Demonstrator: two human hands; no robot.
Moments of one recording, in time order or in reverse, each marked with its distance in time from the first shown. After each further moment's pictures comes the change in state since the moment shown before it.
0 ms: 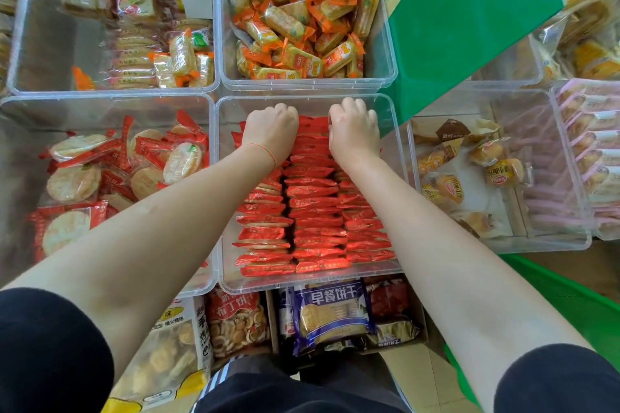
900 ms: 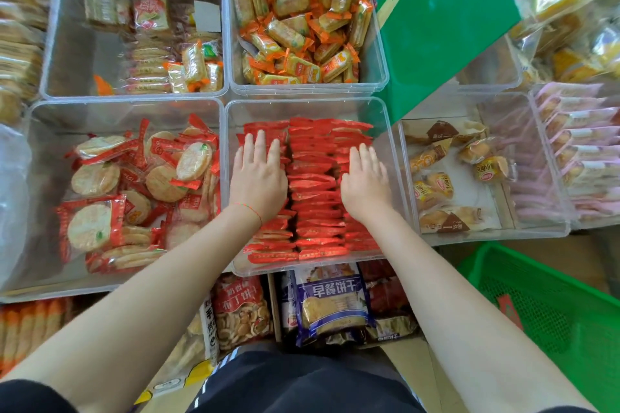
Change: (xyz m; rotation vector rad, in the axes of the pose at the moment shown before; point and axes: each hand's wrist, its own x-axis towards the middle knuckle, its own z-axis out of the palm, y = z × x) left_hand -0.107 0.010 0.000 -0.263 -0.063 -0.196; right_hand -0.099 0.019 0.000 0.185 -0.328 0.168
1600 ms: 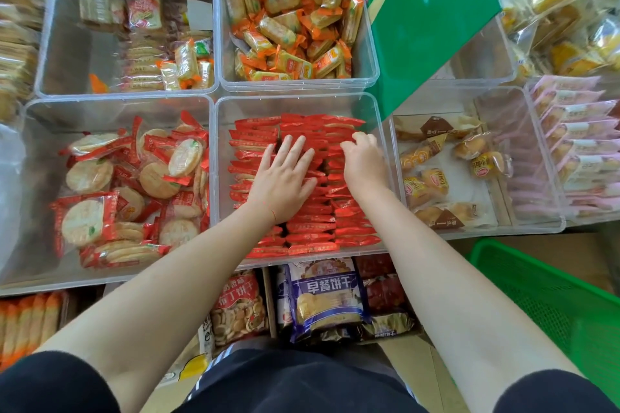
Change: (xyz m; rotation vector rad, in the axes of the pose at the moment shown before) left_hand 0.004 0.038 0.021 0.086 -0.024 0.262; right_hand 0.024 0.011 -0.014 0.024 0.284 -0.056
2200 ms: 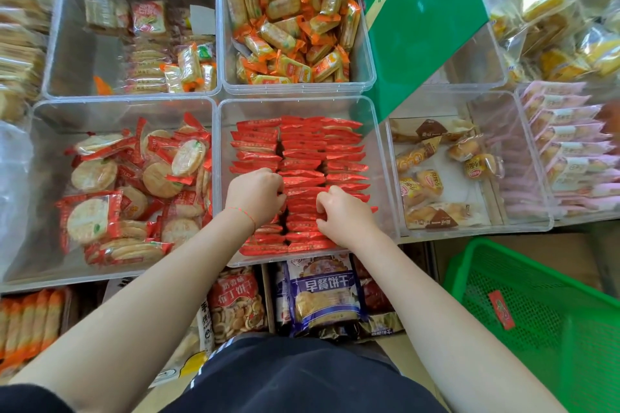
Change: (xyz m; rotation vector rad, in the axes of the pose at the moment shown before) left_hand -0.030 -0.020 -0.025 -0.038 -0.062 -0.149; right_hand -0.076 -0.023 -0.011 0.032 -0.449 -0.209
